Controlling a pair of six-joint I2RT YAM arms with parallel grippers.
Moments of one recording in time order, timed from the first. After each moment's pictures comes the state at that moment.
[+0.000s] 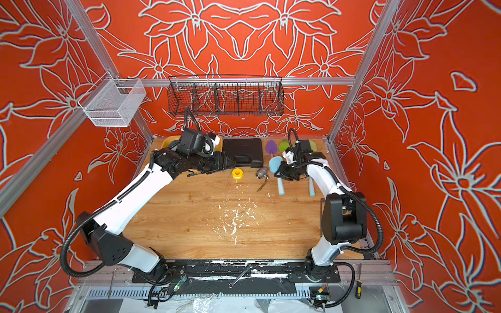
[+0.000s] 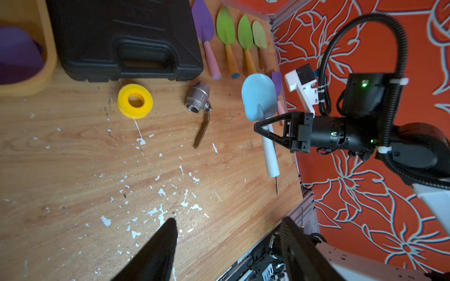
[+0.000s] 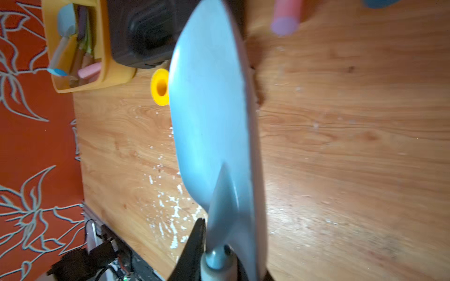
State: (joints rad) left arm -0.50 1.50 1.61 -0.81 0.34 -0.64; right arm 0.04 1.65 1.32 -0.85 -0.53 0.21
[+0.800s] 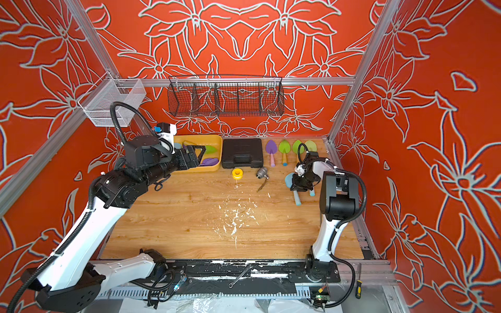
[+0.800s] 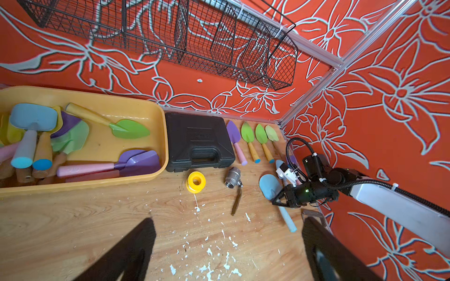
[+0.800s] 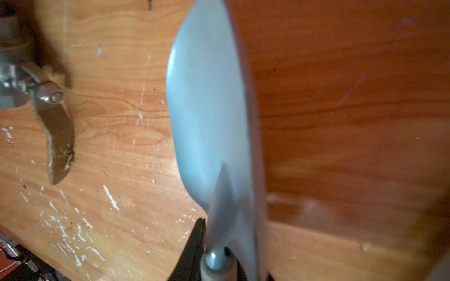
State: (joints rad) left arm -0.46 1.13 1.51 -0.74 -0.04 -0.51; right arm -0.11 1.95 1.31 -0.86 -0.36 0.00
